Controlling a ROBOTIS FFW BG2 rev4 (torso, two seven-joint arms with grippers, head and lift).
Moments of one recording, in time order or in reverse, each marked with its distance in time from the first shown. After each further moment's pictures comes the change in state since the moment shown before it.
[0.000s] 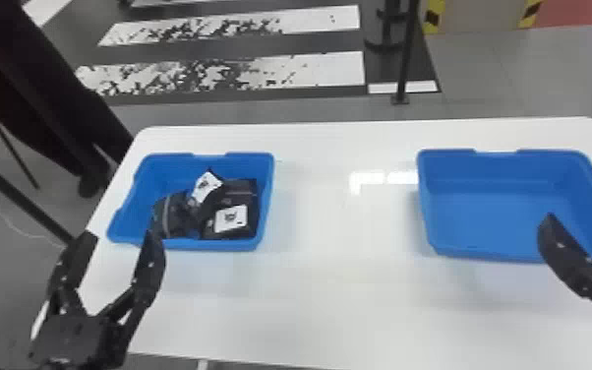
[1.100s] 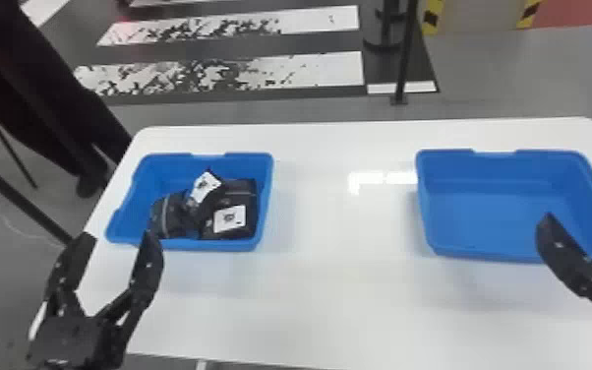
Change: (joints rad) left arm 0.002 0.000 0.000 0.000 0.010 0.003 0.000; right arm 0.001 0.000 0.000 -0.003 0.000 0.000 0.000
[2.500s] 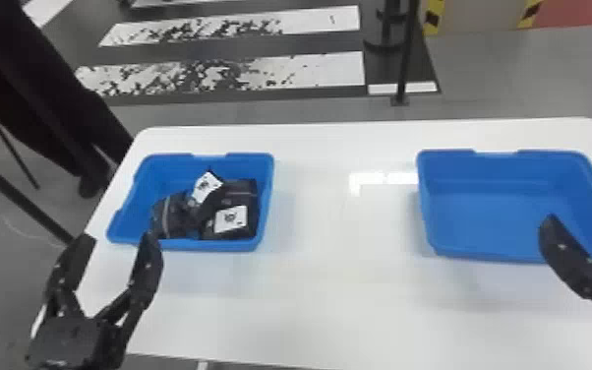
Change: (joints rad) left arm 0.002 0.000 0.002 0.000 0.008 -0.002 0.000; right arm 0.003 0.000 -0.002 -0.003 -0.004 -0.001 0.000
